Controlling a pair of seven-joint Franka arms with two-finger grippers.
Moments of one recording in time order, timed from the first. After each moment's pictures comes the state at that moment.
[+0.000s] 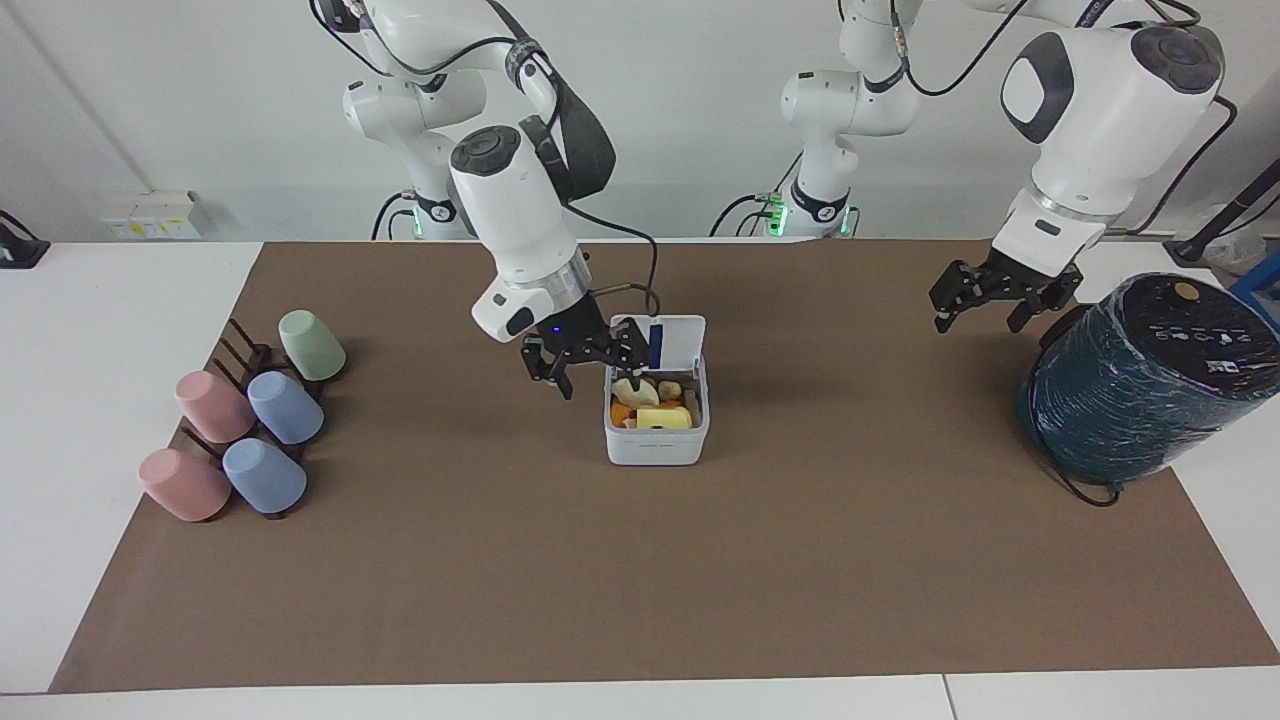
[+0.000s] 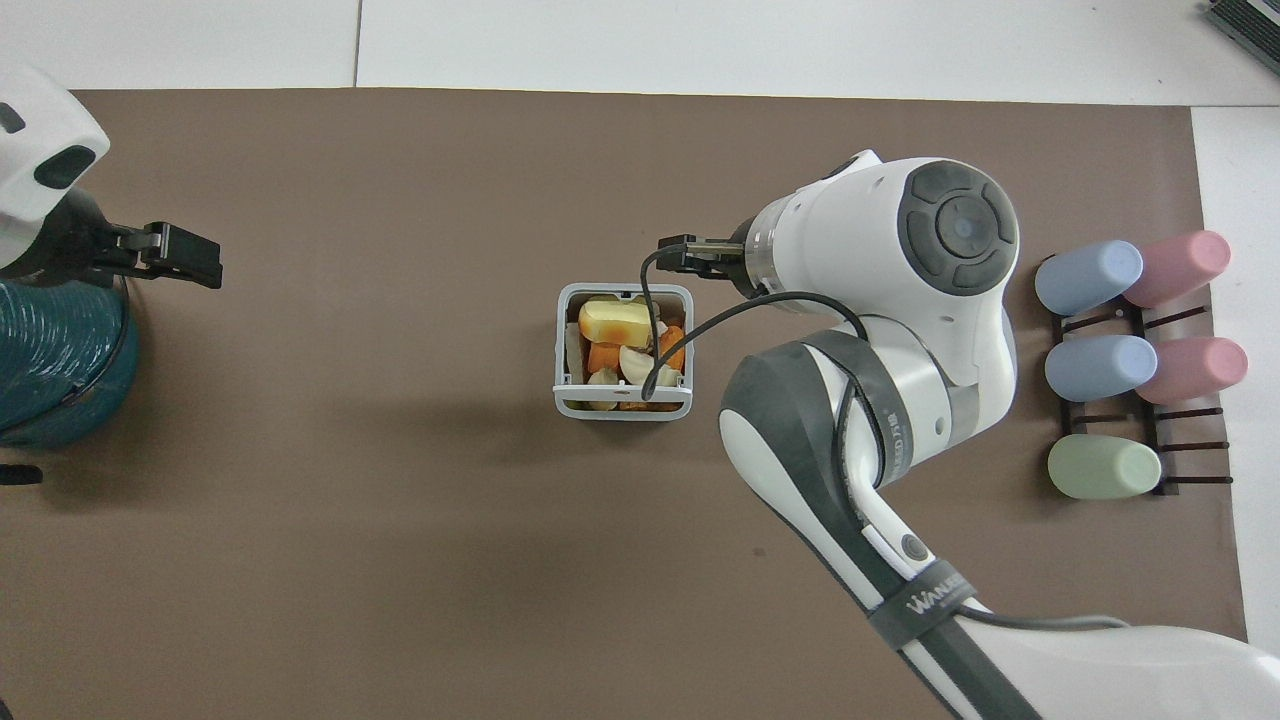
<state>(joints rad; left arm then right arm) -0.22 0.10 0.14 -1.56 -0.03 1.70 0.00 0.33 0.28 0.09 -1.66 0.04 2.24 0.46</state>
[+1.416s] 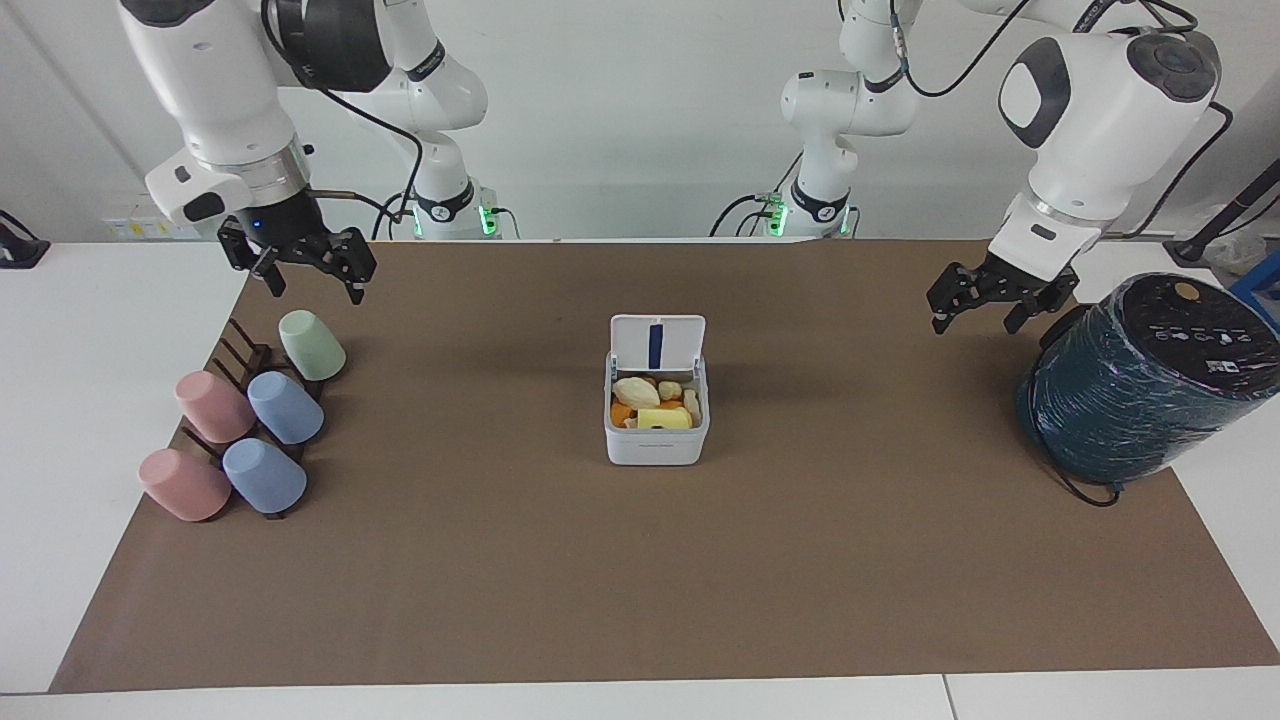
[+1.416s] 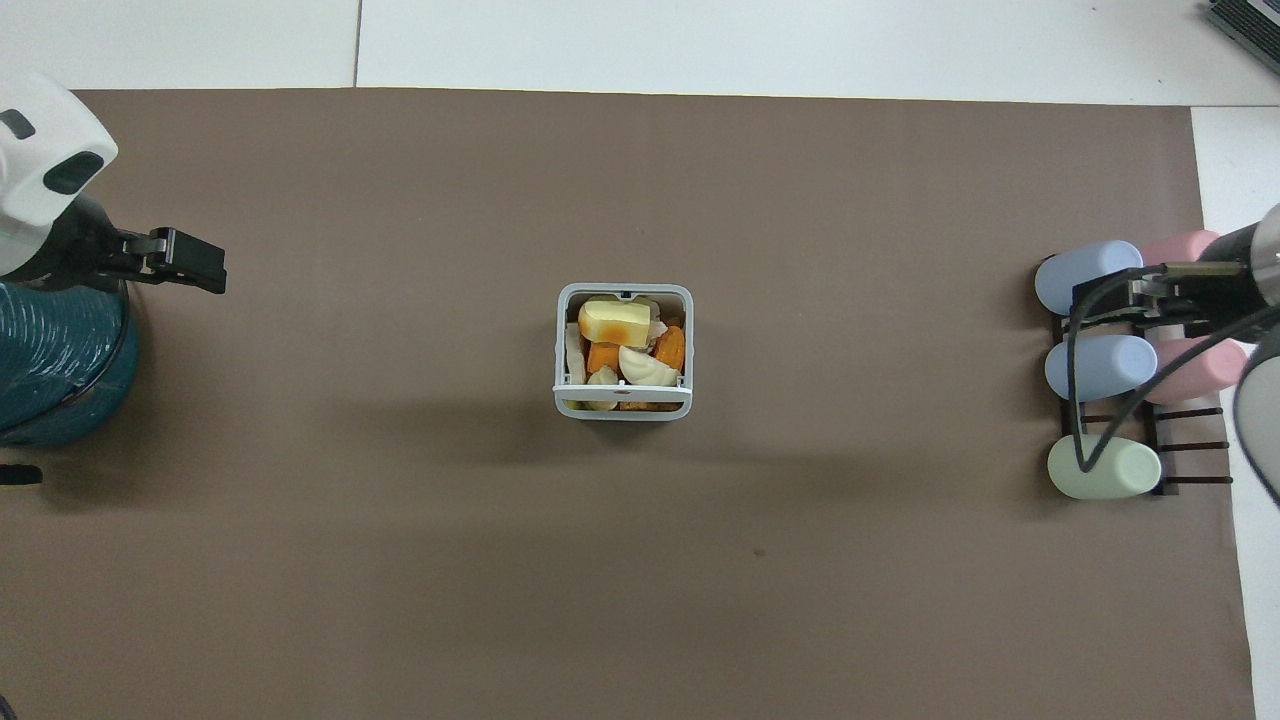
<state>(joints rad) -0.22 0.10 0.14 -1.58 -0.03 1.70 0.01 0.05 -0.02 -0.07 -1.65 -0.01 1.65 0.06</state>
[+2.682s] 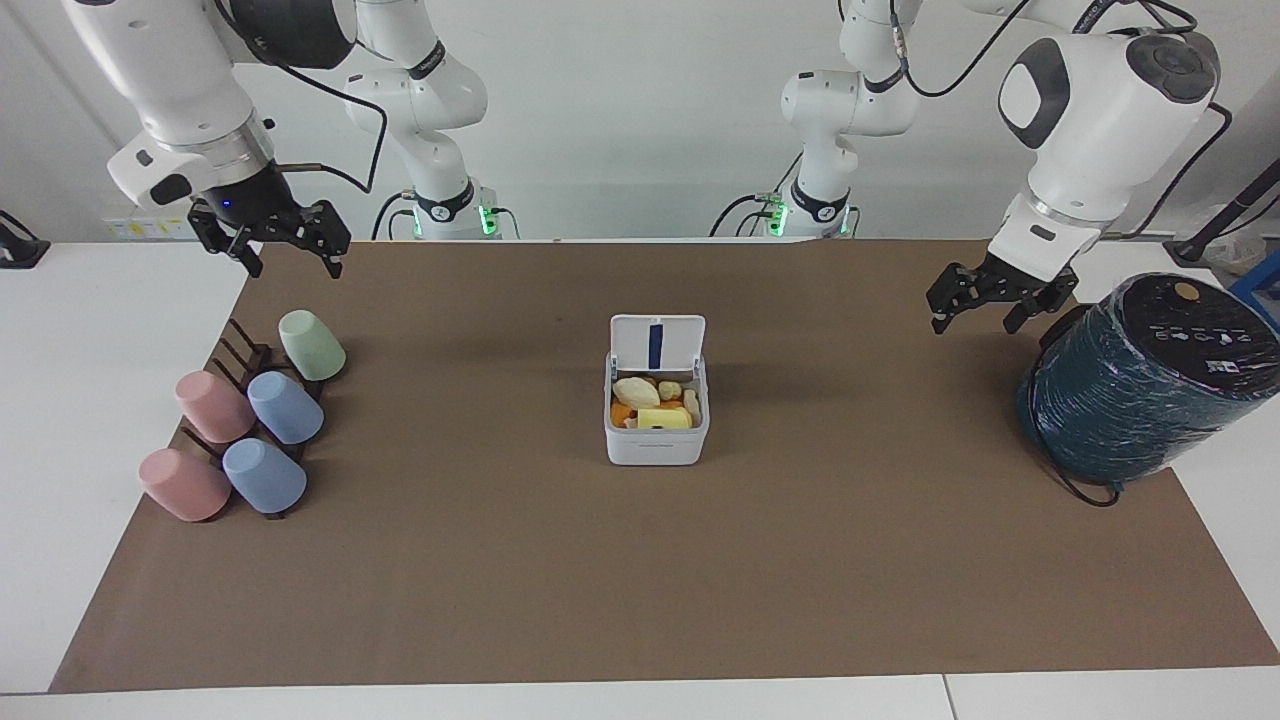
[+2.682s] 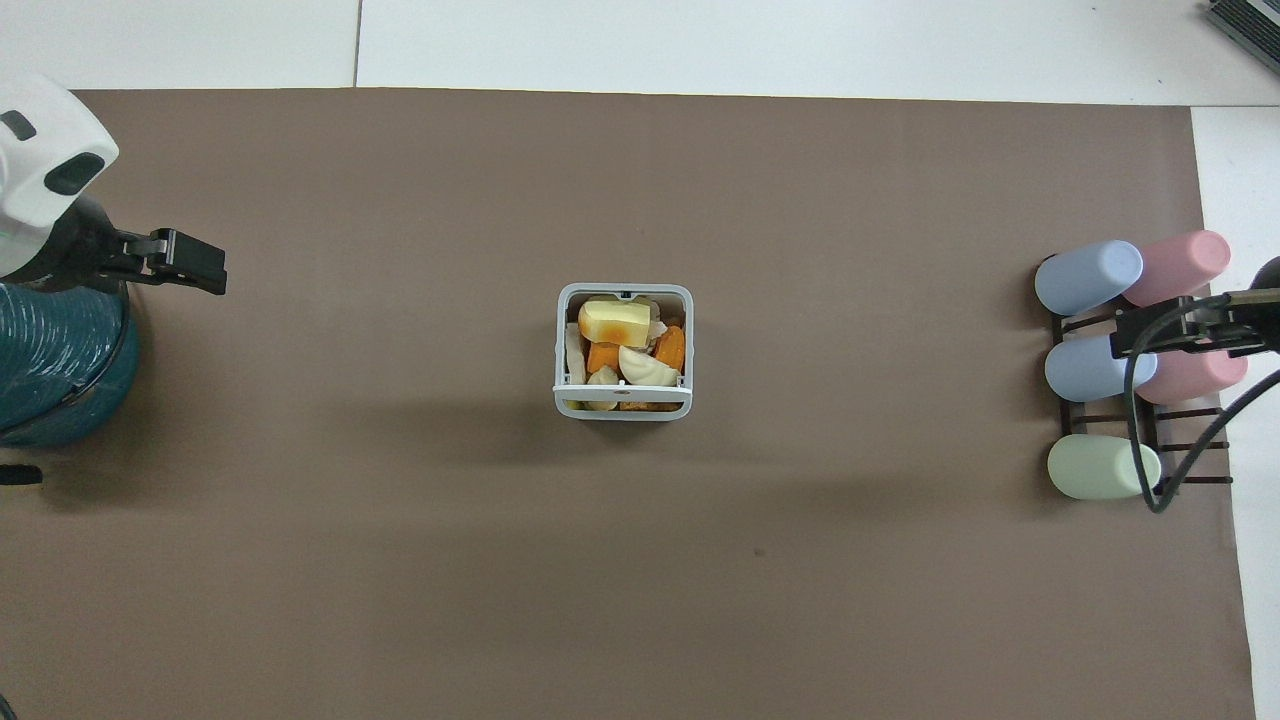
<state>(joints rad) -0.22 0.10 0.14 -1.58 -0.03 1.70 0.01 0.10 -0.04 -0.12 -1.64 -0.04 1.58 -0.01</state>
